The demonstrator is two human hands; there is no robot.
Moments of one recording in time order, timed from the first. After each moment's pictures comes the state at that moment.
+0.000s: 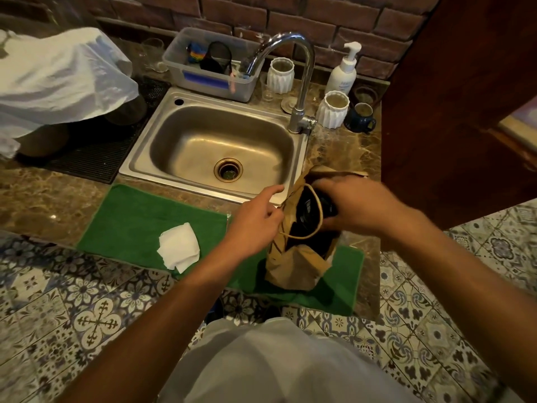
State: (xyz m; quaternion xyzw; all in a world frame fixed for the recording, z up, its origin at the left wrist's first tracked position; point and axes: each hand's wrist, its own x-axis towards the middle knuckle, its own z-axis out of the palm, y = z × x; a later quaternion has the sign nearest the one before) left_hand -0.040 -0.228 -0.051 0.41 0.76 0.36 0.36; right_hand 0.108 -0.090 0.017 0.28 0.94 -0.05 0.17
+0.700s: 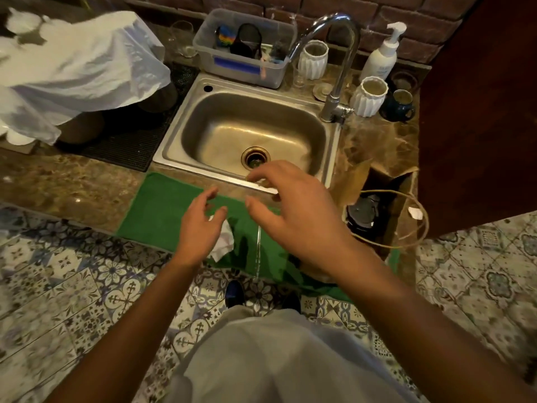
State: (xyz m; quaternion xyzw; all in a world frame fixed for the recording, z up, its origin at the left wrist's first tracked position) left_hand -0.161 -0.333 -0.122 0.25 0.82 0.43 0.27; right_hand -0.001 -0.221 0.033 0.27 0.91 -0.30 -0.12
